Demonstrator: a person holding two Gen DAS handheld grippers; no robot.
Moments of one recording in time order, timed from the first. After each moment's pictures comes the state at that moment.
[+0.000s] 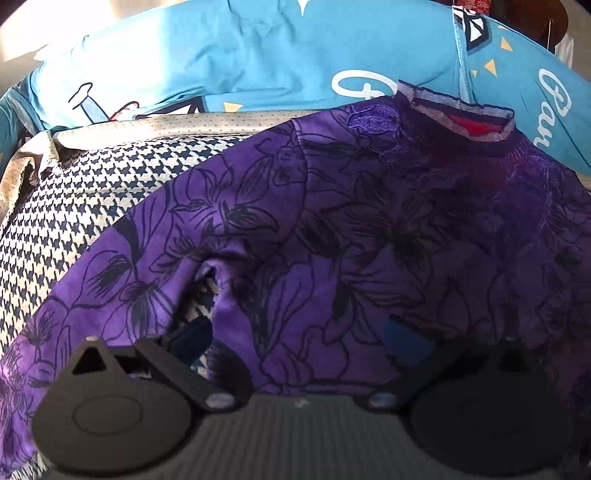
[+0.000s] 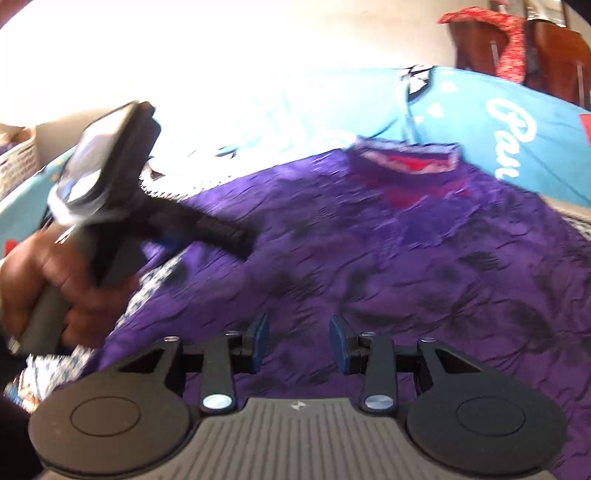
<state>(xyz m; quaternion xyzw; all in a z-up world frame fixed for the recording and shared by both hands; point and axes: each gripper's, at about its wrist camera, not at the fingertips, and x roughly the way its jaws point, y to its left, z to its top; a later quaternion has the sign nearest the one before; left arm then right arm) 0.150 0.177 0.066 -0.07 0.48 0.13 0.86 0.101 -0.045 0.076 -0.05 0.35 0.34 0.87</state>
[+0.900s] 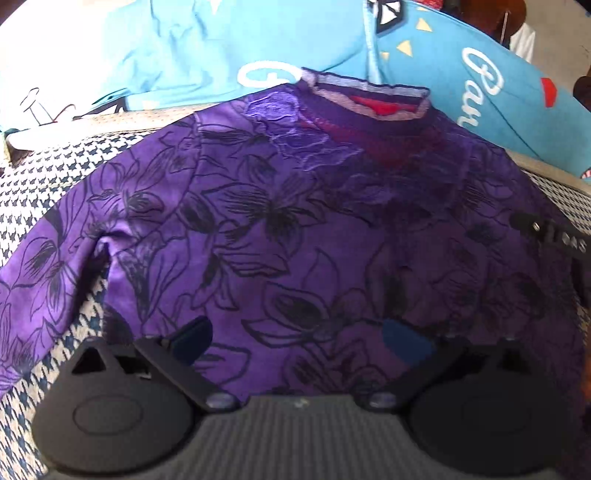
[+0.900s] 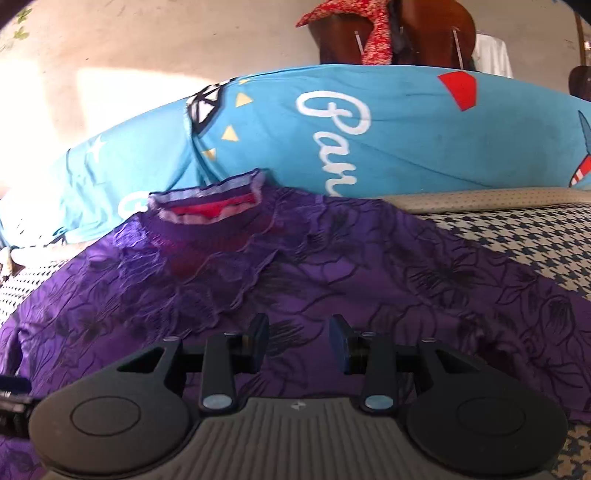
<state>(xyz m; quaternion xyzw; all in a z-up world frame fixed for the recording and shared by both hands) 0.145 0.110 0.072 -0.09 0.49 0.06 0.86 0.242 -0.133 0.059 0.02 0.34 0.17 0.92</state>
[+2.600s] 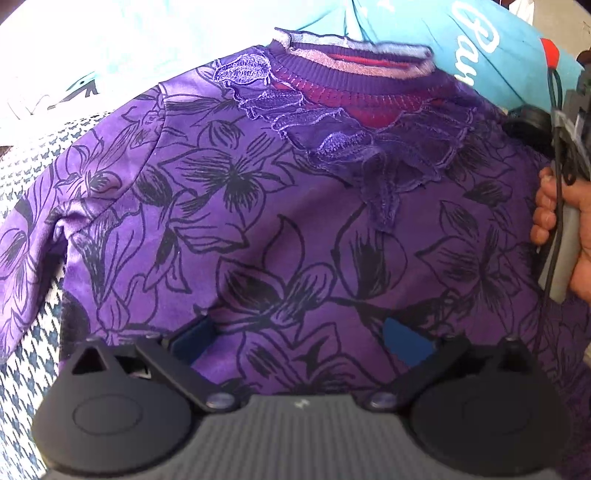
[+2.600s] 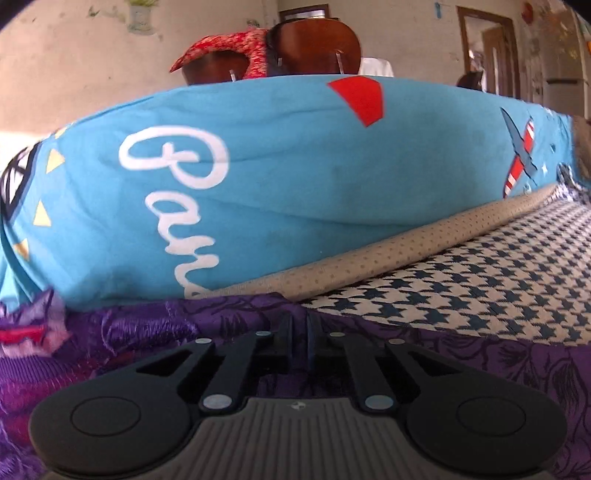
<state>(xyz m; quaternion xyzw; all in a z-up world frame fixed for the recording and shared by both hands) 0.168 0.089 0.048 -0.07 0.53 0.07 0.84 0.356 -0.134 0.027 0.04 0.28 -0.03 0.96</state>
